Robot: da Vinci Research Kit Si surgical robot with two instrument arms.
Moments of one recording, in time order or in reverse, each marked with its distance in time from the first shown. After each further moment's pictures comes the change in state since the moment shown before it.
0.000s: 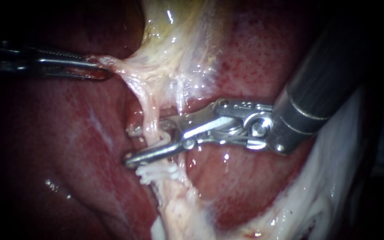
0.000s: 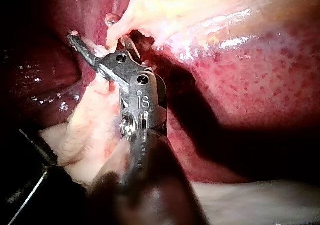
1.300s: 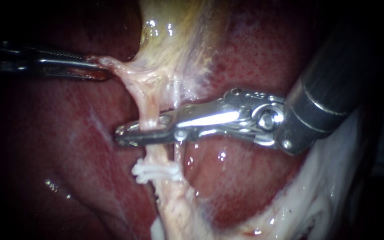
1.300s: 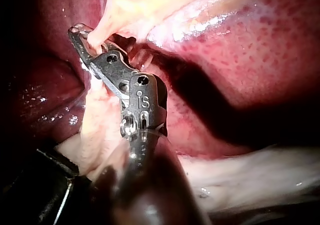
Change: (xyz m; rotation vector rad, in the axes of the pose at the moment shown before) right arm 0.001 -0.001 -0.001 0.012 0.011 0.160; left arm 0.000 0.000 0.000 0.000 0.000 0.000
